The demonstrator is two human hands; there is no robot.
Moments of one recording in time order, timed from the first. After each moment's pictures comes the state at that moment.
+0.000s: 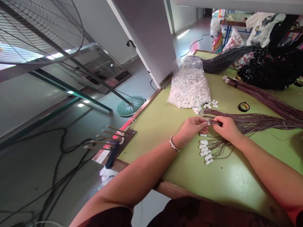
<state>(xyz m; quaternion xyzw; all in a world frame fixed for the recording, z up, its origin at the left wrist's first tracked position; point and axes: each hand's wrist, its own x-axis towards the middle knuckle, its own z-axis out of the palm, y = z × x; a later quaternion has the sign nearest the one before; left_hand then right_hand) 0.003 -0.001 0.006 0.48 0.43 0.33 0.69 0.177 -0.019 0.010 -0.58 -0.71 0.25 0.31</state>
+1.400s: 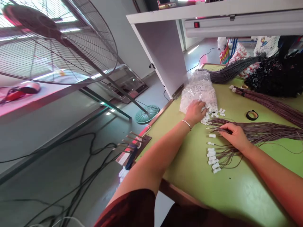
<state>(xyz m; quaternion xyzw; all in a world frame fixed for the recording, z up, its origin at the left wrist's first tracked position) -0.012 0.110 -0.002 0.83 0.49 0.25 0.02 0.184 -0.017 -0.001 -0.52 -0.68 0.29 0.42</state>
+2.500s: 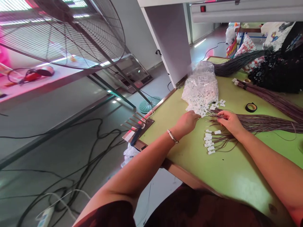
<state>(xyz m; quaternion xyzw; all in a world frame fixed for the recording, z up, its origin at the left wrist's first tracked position) -0.041 -0.006 0.018 0.81 0.53 0.18 0.16 0.180 -0.012 -0.004 -0.52 -0.61 0.43 0.41</state>
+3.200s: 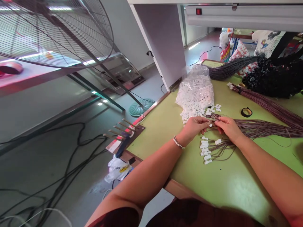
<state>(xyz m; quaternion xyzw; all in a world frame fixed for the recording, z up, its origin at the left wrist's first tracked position) 0.005 -0.002 0.009 0.53 0.46 0.37 0.61 0.181 -0.012 0.010 -0.52 -0.59 0.49 0.38</state>
